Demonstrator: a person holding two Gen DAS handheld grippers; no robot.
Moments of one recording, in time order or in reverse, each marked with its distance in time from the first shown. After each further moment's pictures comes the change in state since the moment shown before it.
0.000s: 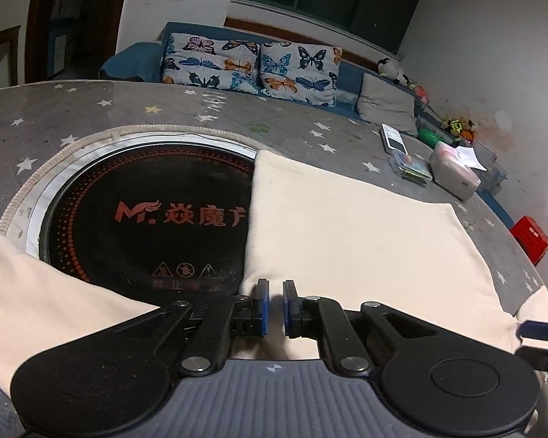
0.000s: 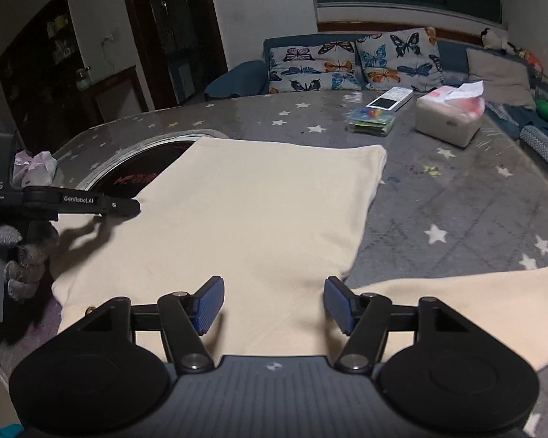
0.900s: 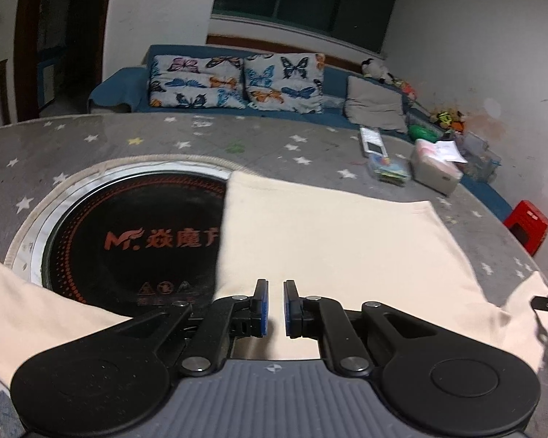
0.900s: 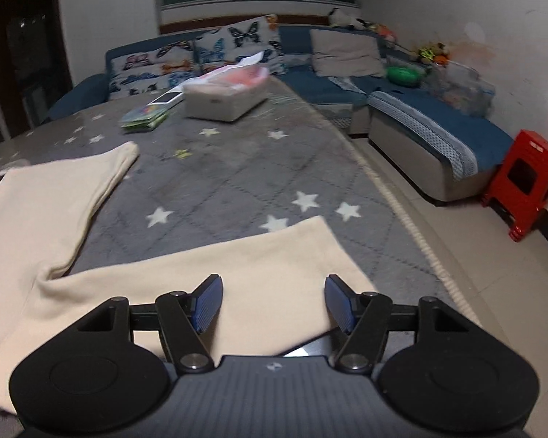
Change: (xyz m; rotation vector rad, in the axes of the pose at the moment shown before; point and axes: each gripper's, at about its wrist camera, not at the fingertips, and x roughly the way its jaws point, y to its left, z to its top) left arm -0.024 -0.035 0.003 0.098 -0.037 -0.002; right arm -0.029 -0.135 -0.022 0.238 -0.013 -0.444
